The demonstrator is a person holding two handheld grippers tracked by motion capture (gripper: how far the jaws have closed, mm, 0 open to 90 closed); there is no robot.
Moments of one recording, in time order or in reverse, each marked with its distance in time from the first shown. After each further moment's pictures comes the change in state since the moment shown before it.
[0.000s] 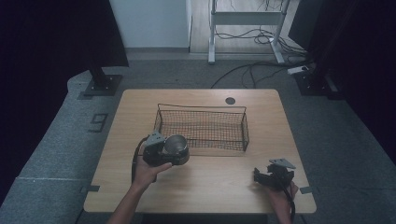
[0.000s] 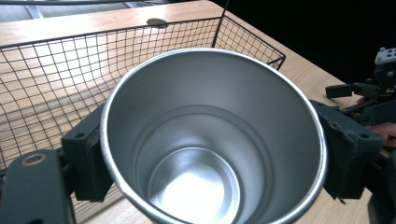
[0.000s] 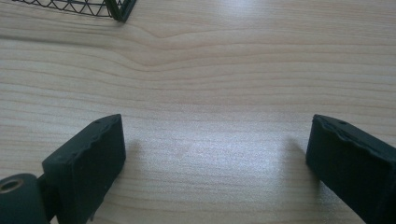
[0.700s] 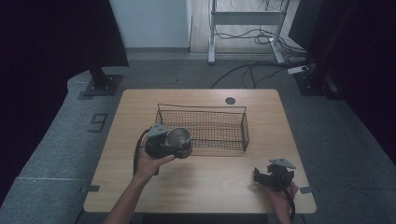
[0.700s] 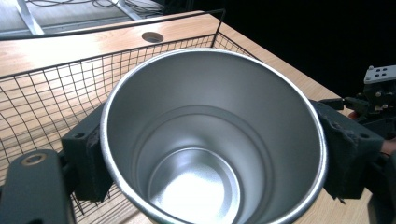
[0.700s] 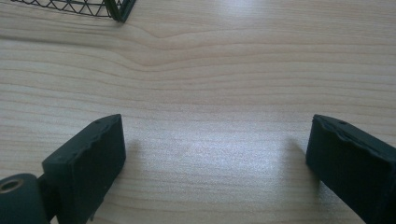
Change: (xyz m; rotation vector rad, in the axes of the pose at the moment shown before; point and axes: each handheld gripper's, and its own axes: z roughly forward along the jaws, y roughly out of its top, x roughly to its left) left arm 0.000 0.026 0.004 -0.010 -0.017 0.003; right arm 0.000 0.000 0.000 0.000 -0.001 -0.001
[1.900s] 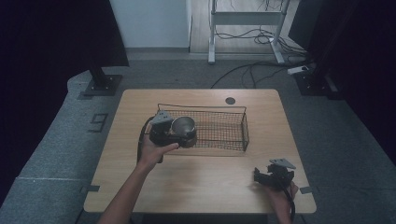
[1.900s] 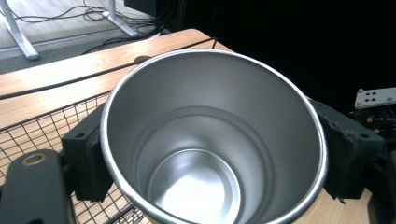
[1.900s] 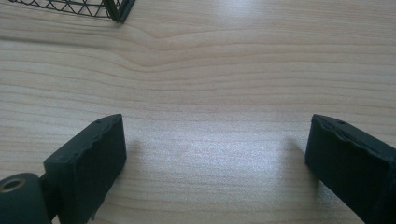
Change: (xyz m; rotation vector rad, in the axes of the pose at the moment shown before) left arm 0.004 0.038 0.012 -0.022 -0.032 0.038; right arm 0.000 0.000 0.000 0.000 -0.001 0.001
